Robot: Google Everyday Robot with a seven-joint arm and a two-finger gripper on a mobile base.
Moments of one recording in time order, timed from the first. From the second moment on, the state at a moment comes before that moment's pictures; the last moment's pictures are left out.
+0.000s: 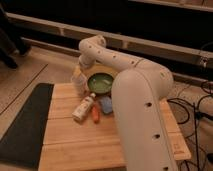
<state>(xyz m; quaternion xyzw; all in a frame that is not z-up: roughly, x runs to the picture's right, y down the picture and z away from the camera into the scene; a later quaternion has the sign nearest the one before) -0.143 -0.108 0.899 -0.25 -0.08 0.43 0.87</state>
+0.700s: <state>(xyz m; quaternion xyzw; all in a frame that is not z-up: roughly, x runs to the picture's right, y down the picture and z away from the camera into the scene) -0.160 -0.102 0.945 -0.28 -0.07 0.40 0.87</state>
